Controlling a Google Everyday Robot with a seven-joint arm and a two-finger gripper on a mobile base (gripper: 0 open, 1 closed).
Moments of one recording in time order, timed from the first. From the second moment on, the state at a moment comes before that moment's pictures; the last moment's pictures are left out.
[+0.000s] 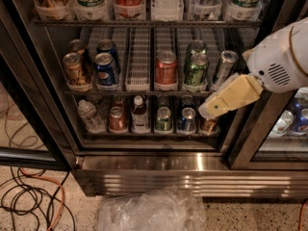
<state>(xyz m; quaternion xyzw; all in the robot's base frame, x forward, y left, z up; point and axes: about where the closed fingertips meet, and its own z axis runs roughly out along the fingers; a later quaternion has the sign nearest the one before) 0.463 -0.152 0.964 -0.42 0.84 0.07 0.34</state>
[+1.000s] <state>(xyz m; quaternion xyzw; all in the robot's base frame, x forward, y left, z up) 0.480 -0.112 0.976 -0.32 0.83 0.14 0.44</state>
